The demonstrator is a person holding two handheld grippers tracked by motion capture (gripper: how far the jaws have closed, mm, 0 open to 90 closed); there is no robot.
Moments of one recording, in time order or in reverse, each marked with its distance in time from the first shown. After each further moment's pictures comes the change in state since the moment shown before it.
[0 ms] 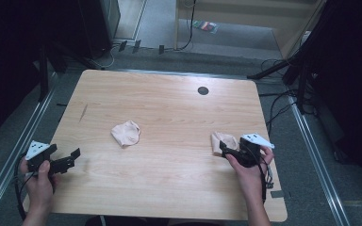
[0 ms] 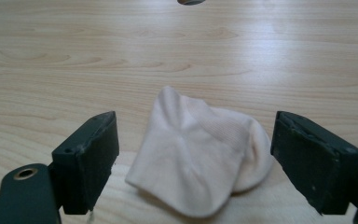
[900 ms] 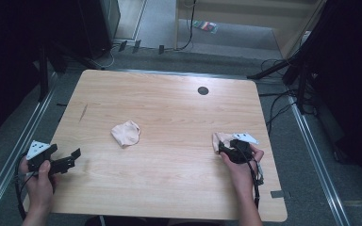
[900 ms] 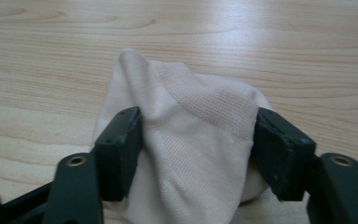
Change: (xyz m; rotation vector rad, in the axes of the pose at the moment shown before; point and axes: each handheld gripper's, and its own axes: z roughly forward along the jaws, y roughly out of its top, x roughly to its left) left arm -0.001 0.000 0.001 0.006 -0.001 0.006; right arm -0.001 -0.019 0.043 0.092 -0.156 -0.019
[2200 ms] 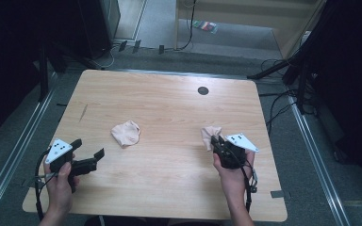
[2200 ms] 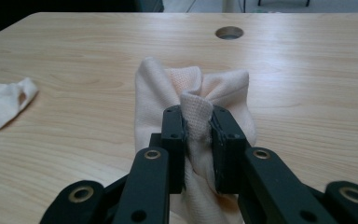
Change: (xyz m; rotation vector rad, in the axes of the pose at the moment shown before) left arm -0.087 0.024 -0.013 -0.100 -0.187 0.091; right arm 0.055 0.022 -0.069 -0.190 0.171 -0.002
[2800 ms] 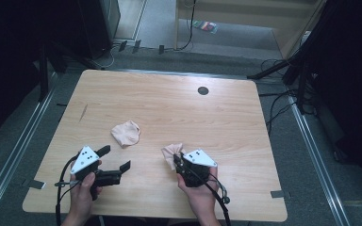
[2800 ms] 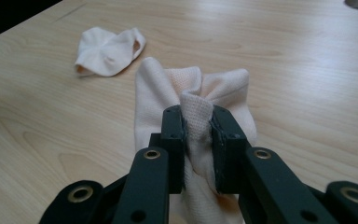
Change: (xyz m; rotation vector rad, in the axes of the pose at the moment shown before) left arm -0.070 -0.003 0.012 -0.011 -0.225 0.093; right arm 0.099 -0.037 0.005 0.083 0.177 -0.108
